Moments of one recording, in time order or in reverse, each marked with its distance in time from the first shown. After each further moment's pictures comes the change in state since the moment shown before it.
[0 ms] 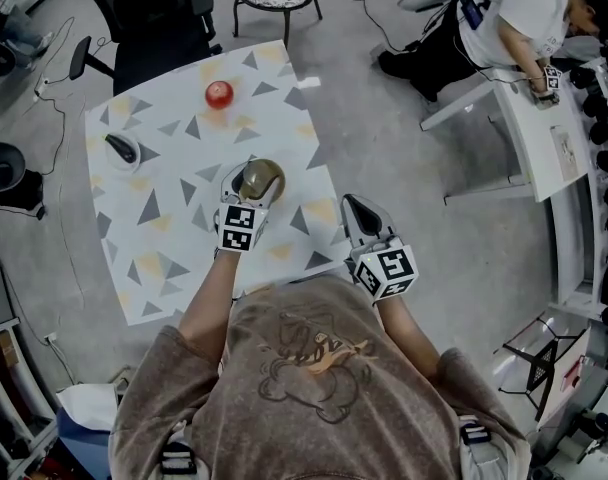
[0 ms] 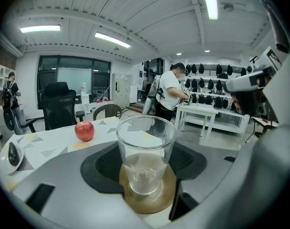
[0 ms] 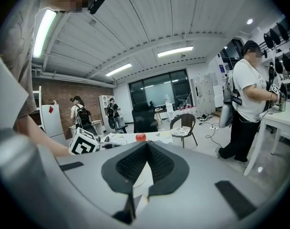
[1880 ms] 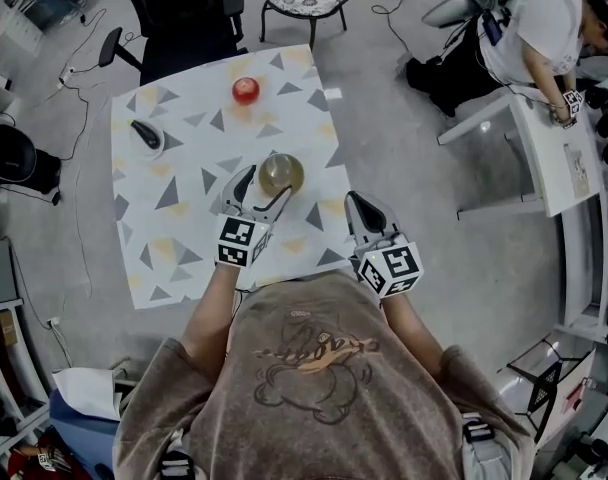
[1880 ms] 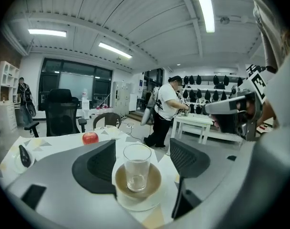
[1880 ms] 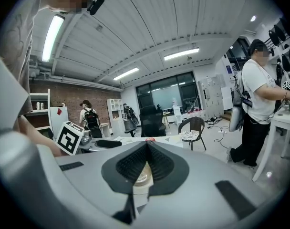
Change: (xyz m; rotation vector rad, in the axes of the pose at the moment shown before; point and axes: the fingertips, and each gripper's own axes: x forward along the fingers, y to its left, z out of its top) left arm -0.076 -0.011 0.036 -0.026 -0.116 -0.017; right arm 0.003 0.034 0.012 -0.024 -0.046 0.088
